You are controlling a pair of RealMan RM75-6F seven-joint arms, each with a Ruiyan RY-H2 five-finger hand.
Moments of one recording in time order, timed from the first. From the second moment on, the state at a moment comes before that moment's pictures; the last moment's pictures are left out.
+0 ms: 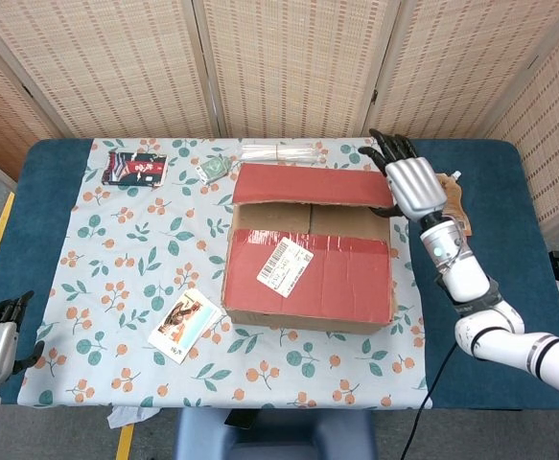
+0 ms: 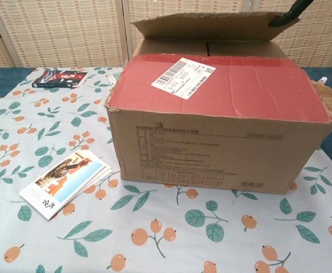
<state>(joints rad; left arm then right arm) -0.13 -1.16 -0.07 -1.62 1.26 1.32 0.21 0.81 -1.24 0.37 -1.37 -1.16 0.87 -0.05</state>
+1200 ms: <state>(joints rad) -0.17 -1.14 -0.09 -1.57 1.18 1.23 0.13 1.07 -1.29 0.46 -0.93 -0.92 0.54 0.05</state>
